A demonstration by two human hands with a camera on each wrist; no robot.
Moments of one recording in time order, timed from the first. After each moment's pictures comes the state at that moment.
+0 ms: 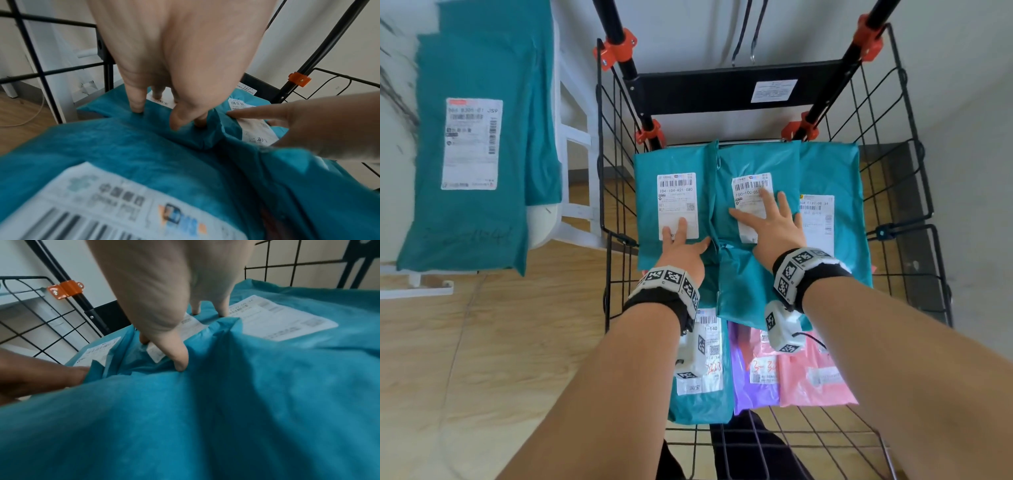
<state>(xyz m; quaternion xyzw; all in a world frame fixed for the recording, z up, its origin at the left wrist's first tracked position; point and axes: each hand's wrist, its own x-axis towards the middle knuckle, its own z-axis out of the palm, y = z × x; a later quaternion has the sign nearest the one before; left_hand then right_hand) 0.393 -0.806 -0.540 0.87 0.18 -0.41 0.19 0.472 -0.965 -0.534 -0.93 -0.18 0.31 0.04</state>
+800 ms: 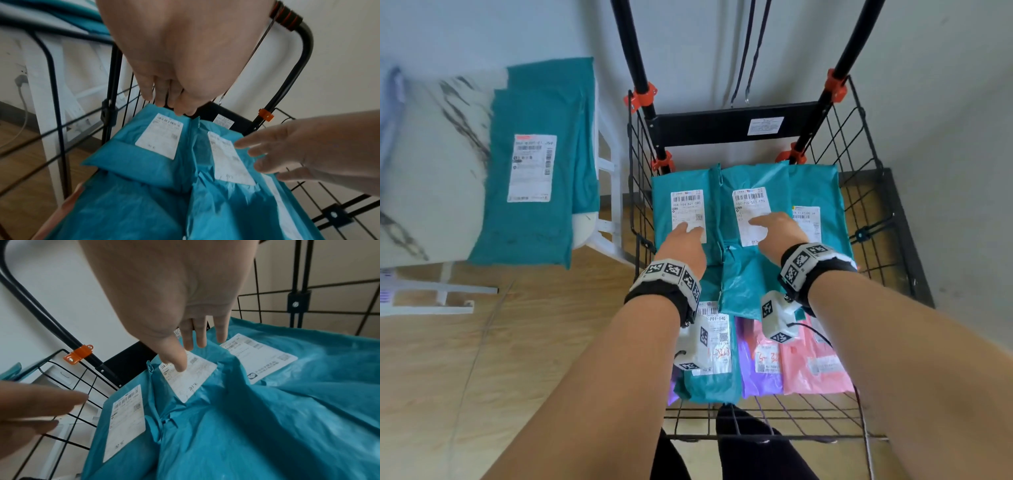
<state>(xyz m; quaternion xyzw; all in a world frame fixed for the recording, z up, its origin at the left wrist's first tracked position) 0.372 -0.795 -0.445 0.92 0.17 -0.27 0.22 0.458 -0.966 -0.468 -0.93 -0.07 0.32 0.17</state>
